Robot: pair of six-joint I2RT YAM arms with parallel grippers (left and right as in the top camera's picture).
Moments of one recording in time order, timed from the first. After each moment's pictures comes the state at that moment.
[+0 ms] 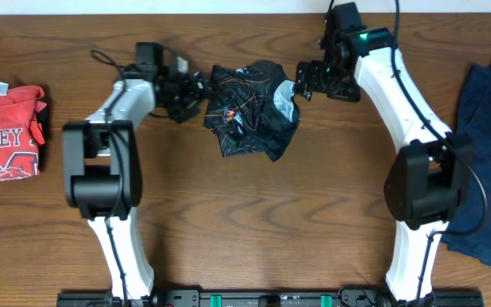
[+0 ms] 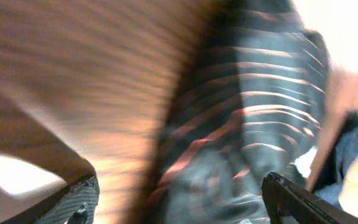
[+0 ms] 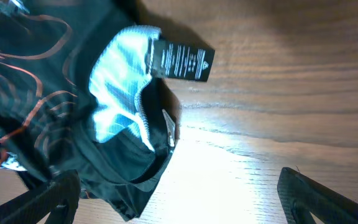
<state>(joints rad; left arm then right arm) 0.01 2.18 1.51 -0.52 0.64 -0.53 0.25 2.15 1.91 -1.07 -0.16 0.37</state>
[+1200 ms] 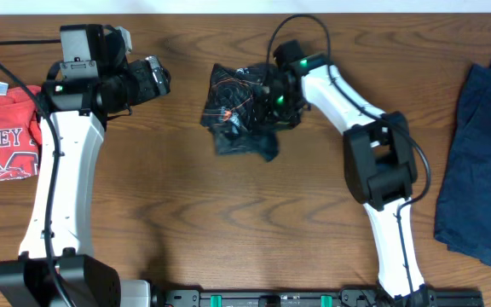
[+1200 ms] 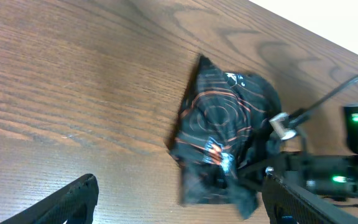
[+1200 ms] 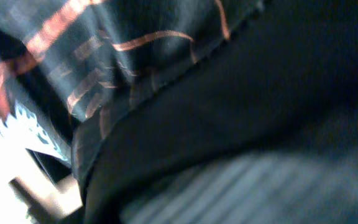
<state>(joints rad) 0.06 1.57 1.47 -0.83 0.30 -0.30 0.41 2.42 1.93 -0.98 -0.58 0.28</state>
